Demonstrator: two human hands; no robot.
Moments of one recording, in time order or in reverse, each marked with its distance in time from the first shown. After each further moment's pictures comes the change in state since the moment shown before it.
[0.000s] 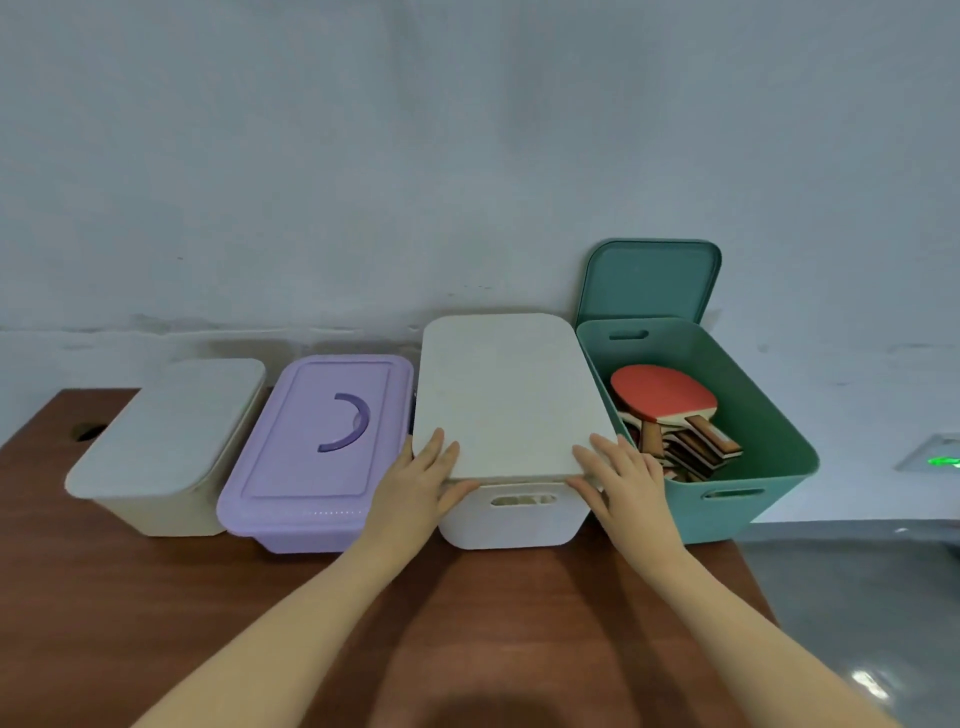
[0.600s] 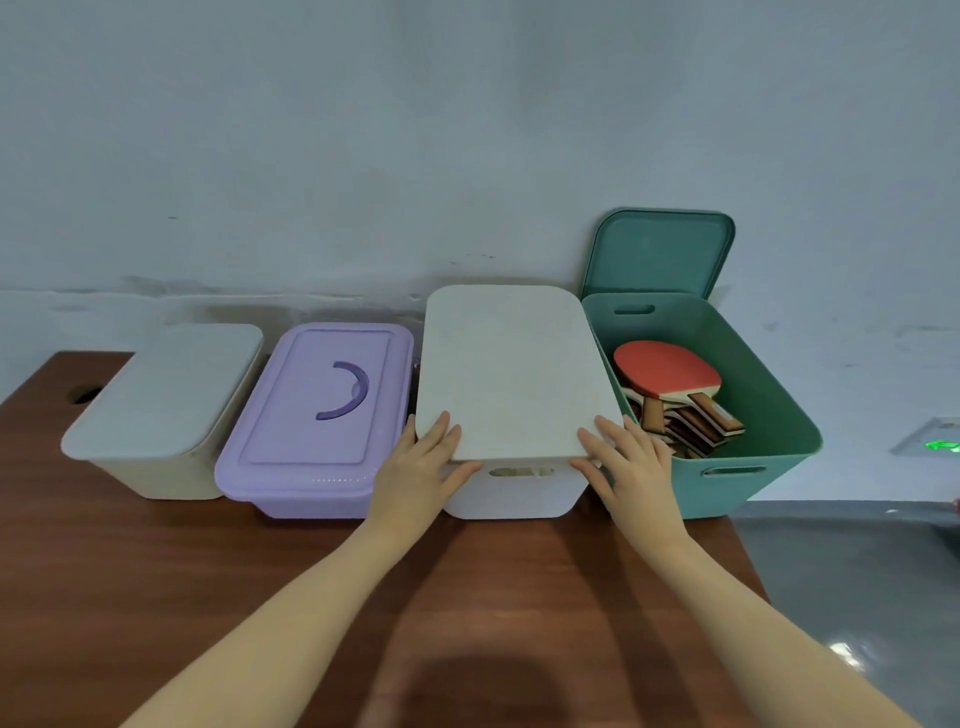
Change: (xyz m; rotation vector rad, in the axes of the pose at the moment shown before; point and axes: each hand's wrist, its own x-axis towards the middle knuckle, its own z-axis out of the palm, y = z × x) left_hand -0.014 0.007 0.011 -0.045 0.022 -0.073; right_hand -0.009 0.003 0.002 0.010 0.081 -0.021
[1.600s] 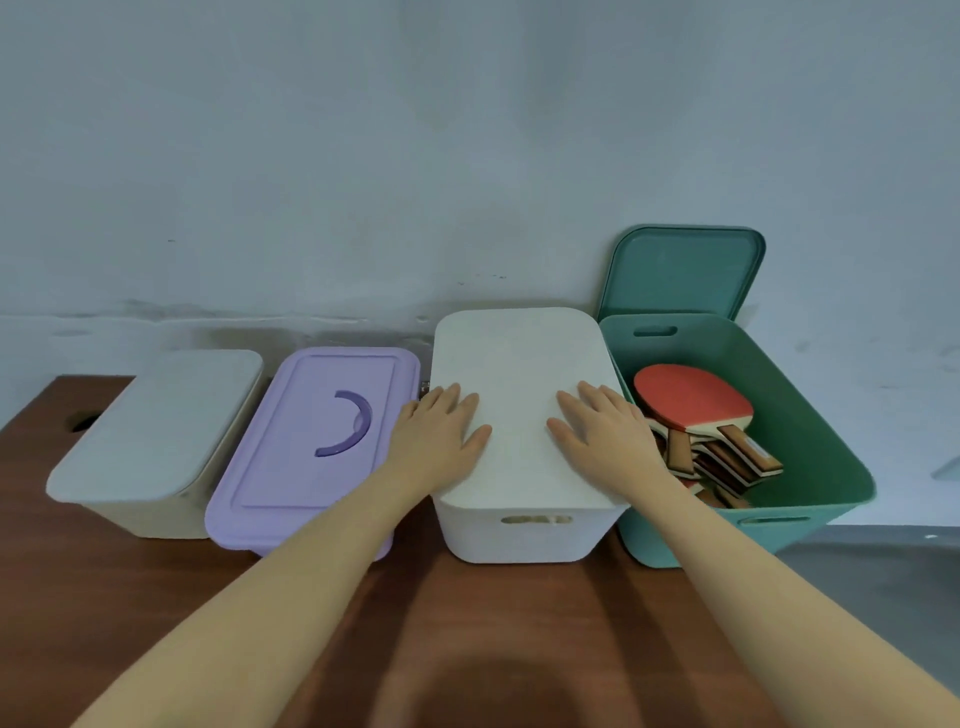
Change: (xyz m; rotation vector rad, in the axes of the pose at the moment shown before) left_hand 0.095 -0.010 -0.003 0.231 -0.435 -0.055; right_hand 0.103 -0.014 0.019 -0.105 -0.433 0.065
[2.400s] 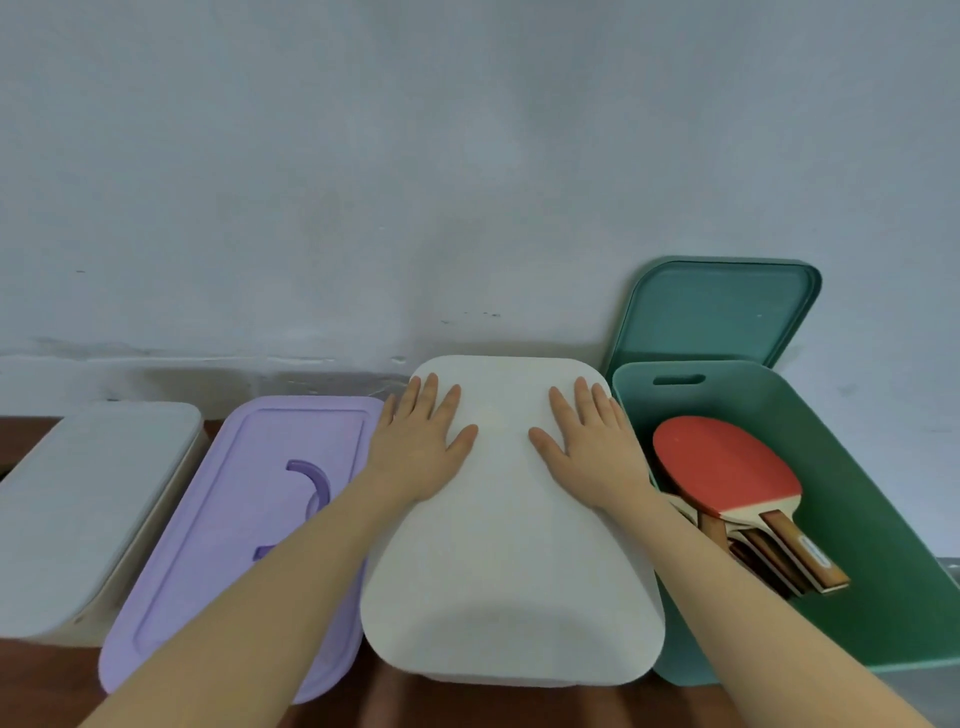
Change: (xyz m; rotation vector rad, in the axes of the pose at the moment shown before) left_hand 0.119 -0.032 0.018 0.001 -0.136 -0.106; right_hand 0.114 0.019 0.031 -0.002 -0.132 0.070
